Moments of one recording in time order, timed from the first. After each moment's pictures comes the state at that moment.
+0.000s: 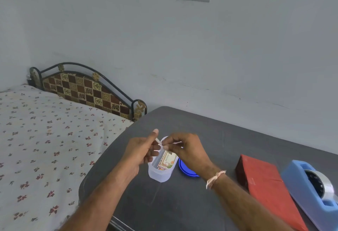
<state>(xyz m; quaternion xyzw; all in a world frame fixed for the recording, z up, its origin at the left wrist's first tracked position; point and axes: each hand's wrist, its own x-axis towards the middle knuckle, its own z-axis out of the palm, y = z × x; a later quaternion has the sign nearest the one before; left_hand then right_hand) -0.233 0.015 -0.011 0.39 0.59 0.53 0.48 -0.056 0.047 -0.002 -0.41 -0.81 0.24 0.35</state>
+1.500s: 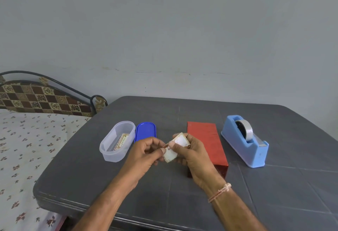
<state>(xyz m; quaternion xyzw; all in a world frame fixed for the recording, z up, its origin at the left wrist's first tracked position) -0.082 -0.072 -0.021 0.60 0.46 0.44 0.49 0.090 -0.080 -0.032 -0.43 -0.43 0.54 0.58</state>
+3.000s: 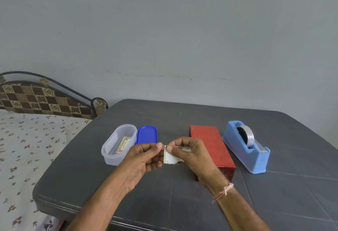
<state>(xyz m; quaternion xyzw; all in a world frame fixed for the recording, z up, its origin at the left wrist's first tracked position) -0.098 -0.067 -0.013 0.43 0.39 0.46 0.67 0.092 -0.081 -0.010 -0.45 -0.57 0.46 0.51</state>
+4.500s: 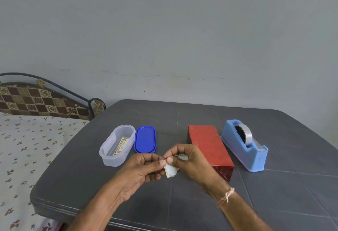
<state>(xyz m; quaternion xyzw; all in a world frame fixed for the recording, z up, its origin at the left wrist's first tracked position) -0.104 -0.078 -0.023 0.50 0.39 0.37 0.68 0.096 -0.088 -0.025 -0.40 -0.62 0.49 0.47</state>
